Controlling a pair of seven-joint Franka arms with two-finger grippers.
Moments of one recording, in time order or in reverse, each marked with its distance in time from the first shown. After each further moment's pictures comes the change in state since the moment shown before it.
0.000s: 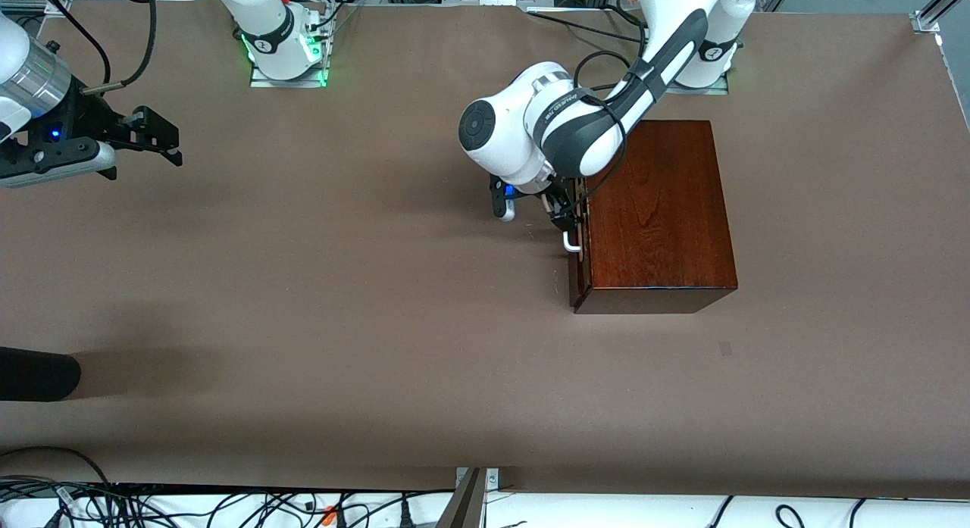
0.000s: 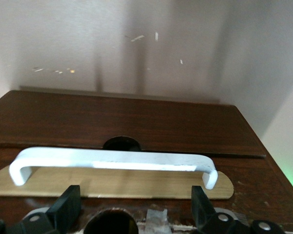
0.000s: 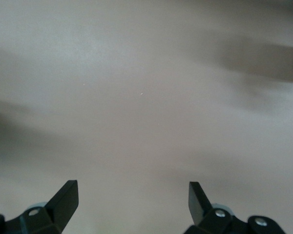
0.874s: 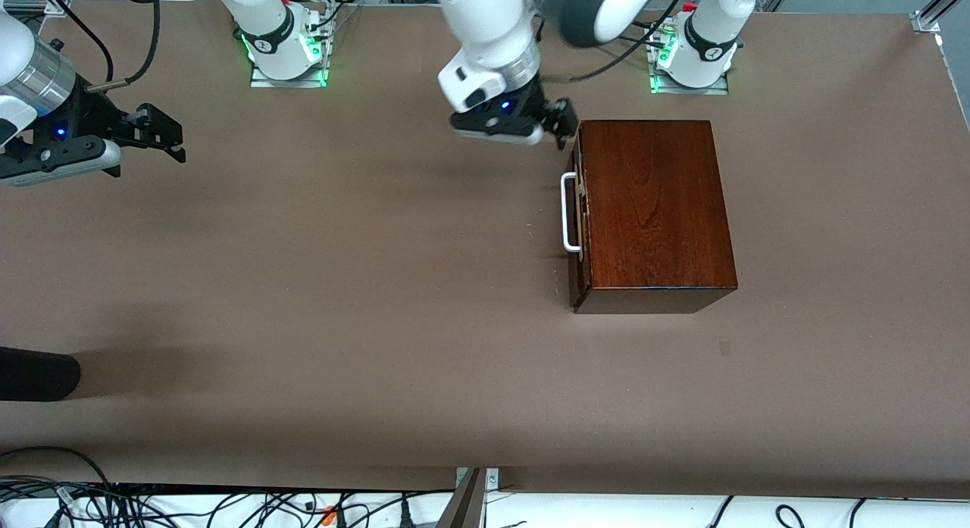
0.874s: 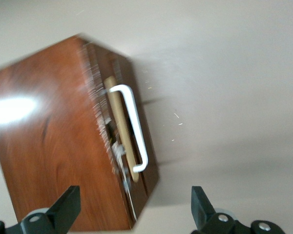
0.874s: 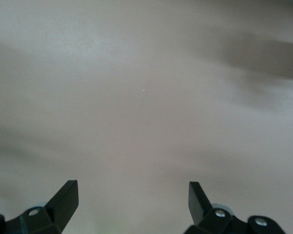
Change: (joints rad) left arm -0.046 -0.242 -0.004 0.175 -0.206 -0.085 -1.262; right arm 0.001 0.000 0.007 0.003 0.000 -0.020 0.000
